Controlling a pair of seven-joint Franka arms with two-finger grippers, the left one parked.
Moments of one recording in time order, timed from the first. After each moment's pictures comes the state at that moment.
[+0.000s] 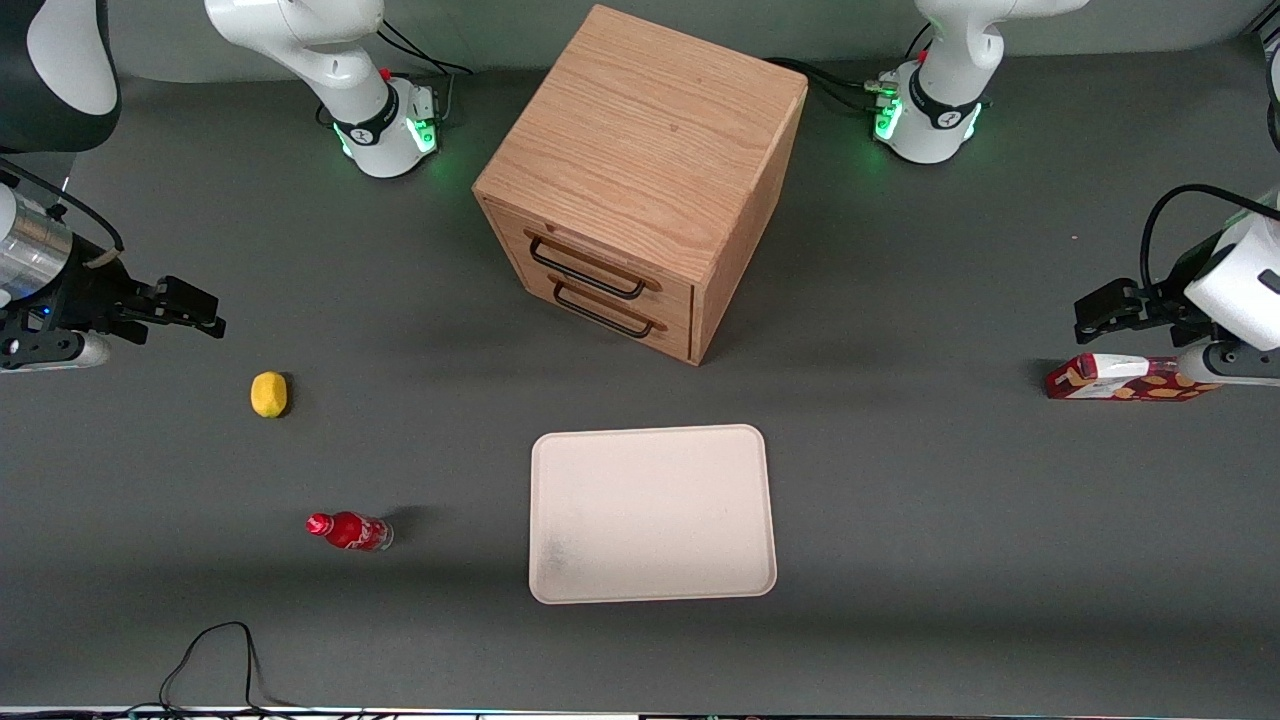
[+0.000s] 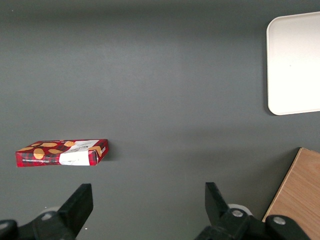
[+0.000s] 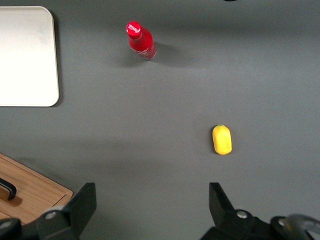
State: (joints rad) arm 0.06 0.02 -0.06 -1.69 0.03 1.71 -0.03
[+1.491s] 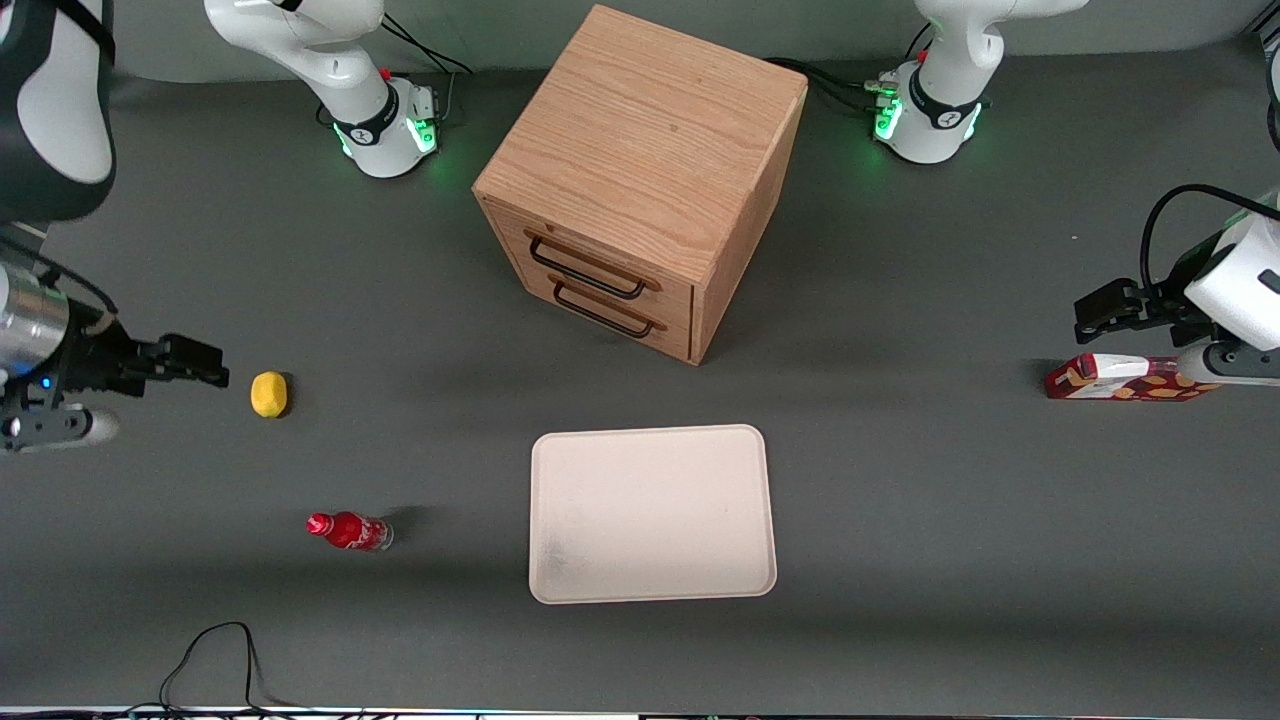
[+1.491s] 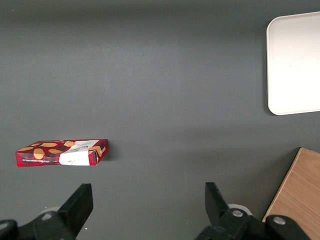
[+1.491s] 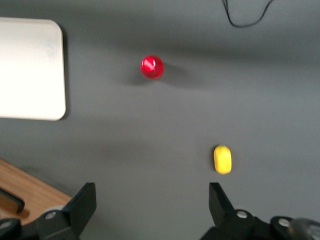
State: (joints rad) arm 0.09 0.40 -0.05 -1.15 0.02 1.49 -0.03
